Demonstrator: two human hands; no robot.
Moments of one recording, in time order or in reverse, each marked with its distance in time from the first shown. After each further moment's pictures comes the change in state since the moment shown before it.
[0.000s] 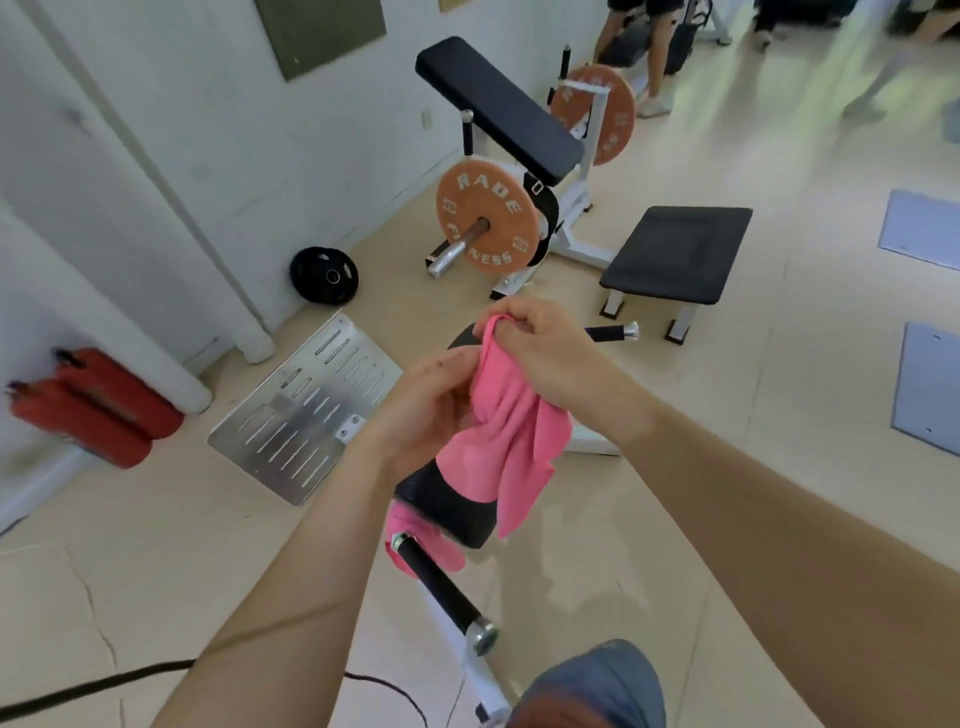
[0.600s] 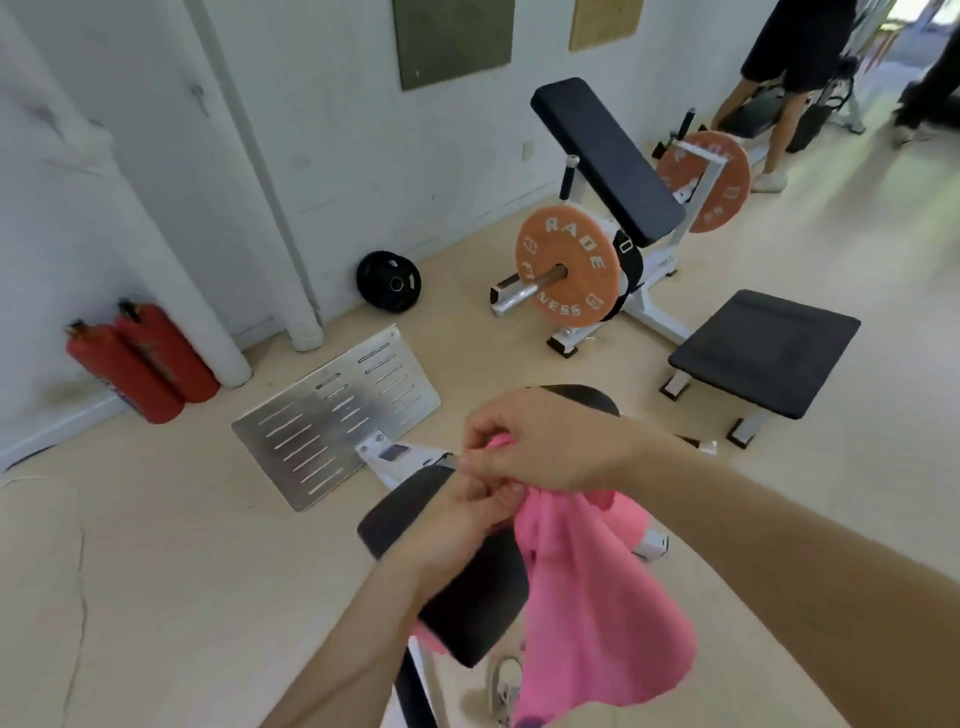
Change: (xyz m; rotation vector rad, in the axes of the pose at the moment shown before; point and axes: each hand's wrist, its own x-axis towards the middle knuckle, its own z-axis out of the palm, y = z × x) left_hand 0.050 -0.025 -0.037 0.050 0.225 0.065; right_hand 0.117 -0.012 0.021 -0.550 -0.757 -0.206
